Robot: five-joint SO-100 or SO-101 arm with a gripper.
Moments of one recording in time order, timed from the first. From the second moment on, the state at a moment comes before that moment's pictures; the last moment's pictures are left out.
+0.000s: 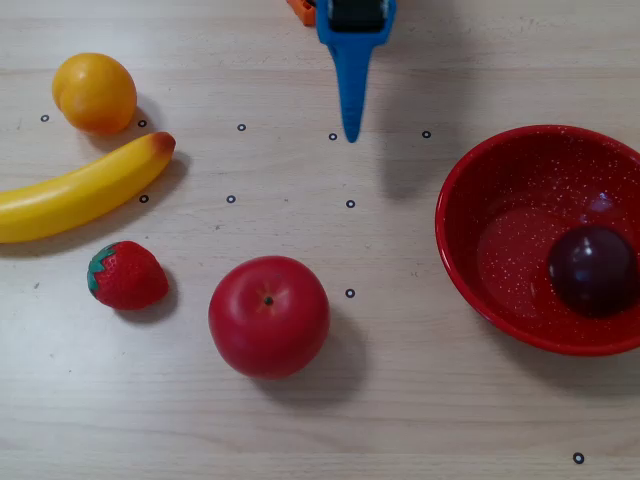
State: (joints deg) arm 0.5 178.5 176.8 35.7 8.1
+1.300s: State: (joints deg) arm 0.7 184.2 178.2 50.5 0.7
